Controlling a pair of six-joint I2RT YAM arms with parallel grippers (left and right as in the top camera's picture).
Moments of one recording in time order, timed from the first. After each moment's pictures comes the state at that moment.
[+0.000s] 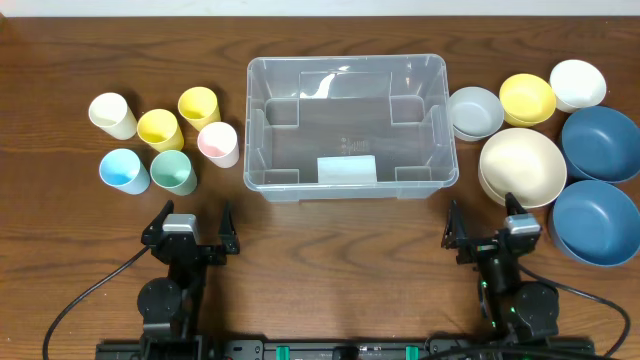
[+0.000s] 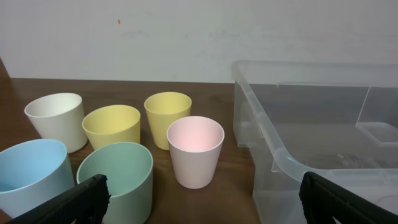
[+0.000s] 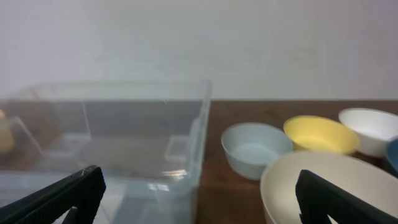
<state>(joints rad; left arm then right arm) 0.01 0.01 0.02 -0.11 0.07 -0.06 0.19 0.01 0.01 0.03 0.04 0.13</state>
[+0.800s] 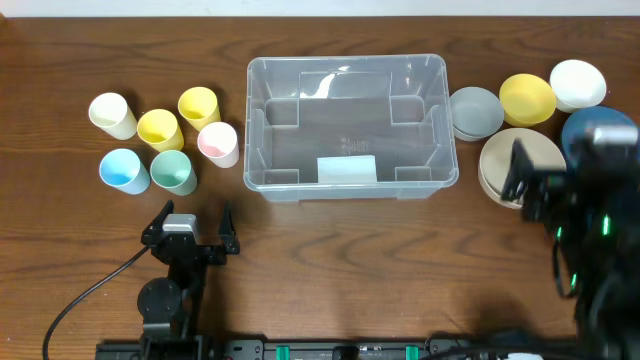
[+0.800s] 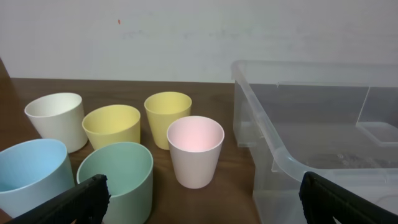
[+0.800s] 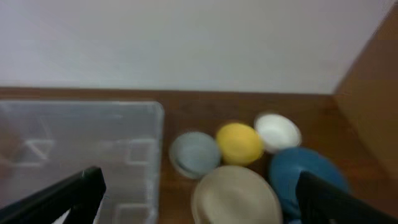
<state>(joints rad) 0.01 0.01 0.02 -0.11 0.07 -0.06 0.16 0.83 1.26 -0.84 0.25 0.04</state>
